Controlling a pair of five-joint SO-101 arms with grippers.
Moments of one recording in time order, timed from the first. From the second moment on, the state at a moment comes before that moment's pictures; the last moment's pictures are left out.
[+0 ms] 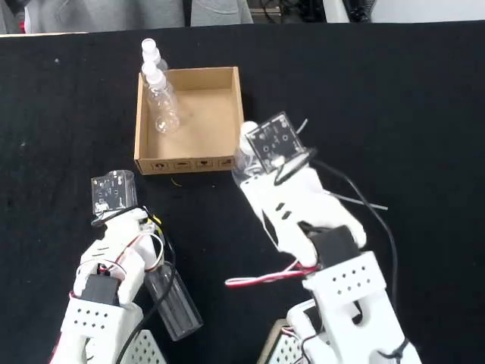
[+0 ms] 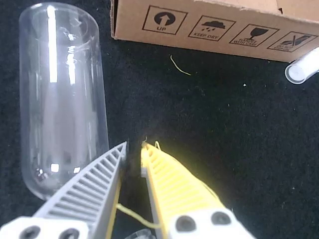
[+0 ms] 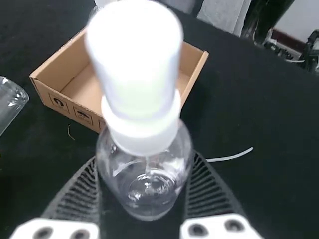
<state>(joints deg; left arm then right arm) 4.3 -88.7 96.5 44.9 15.1 -20.7 -56.7 54.3 47.0 13.3</state>
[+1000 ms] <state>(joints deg) 4.3 -88.7 96.5 44.9 15.1 -20.7 -34.9 43.0 36.6 7.5</state>
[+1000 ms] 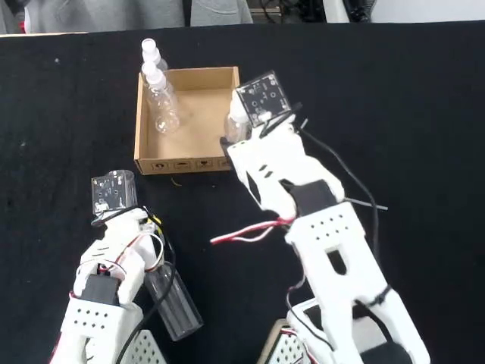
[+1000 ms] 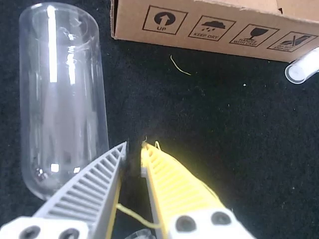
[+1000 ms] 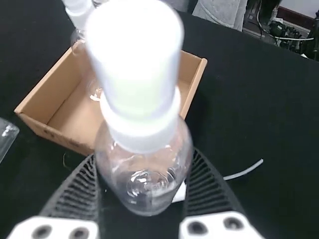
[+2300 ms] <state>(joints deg) 4.3 -88.7 96.5 44.9 15.1 -31.5 -3.0 23.1 23.9 1.5</state>
